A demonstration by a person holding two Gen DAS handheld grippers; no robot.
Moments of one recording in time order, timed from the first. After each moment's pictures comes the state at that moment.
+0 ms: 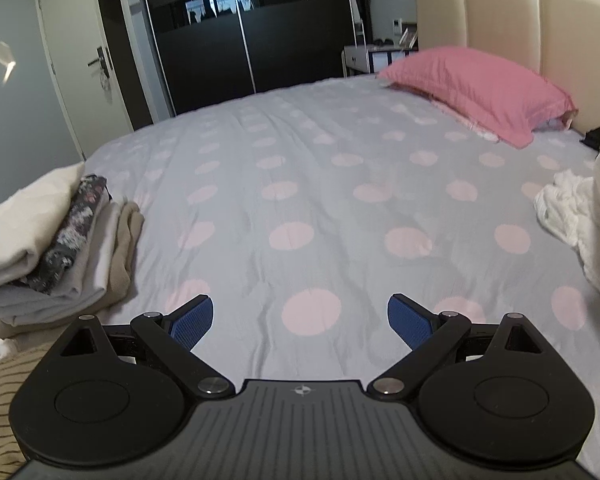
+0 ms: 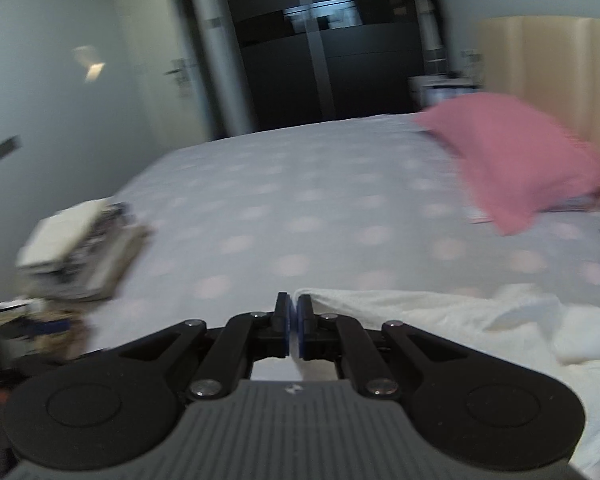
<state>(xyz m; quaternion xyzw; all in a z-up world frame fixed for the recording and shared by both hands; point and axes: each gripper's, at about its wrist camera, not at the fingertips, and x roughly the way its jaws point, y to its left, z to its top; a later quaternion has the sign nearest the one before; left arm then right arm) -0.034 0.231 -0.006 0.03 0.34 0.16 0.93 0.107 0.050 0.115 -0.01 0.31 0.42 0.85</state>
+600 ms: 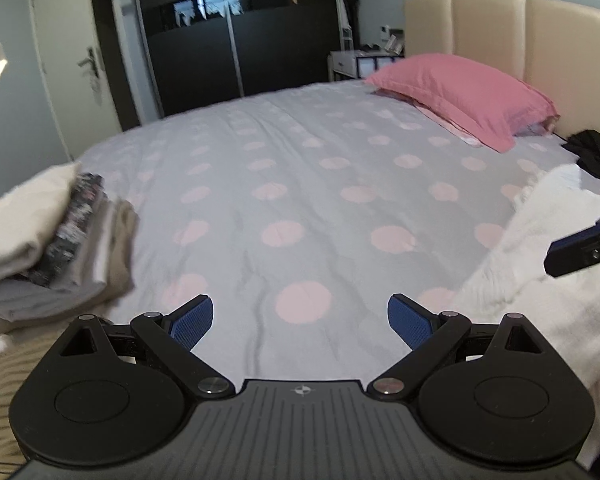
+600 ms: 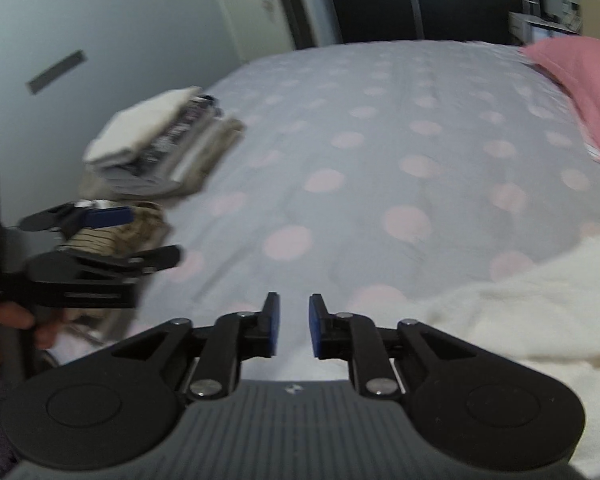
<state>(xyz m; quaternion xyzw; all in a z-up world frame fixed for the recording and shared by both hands) -0.057 0.233 -0.005 0.02 0.34 0.12 0.93 0.059 0.121 0.029 -0.08 0.40 0.47 0.78</state>
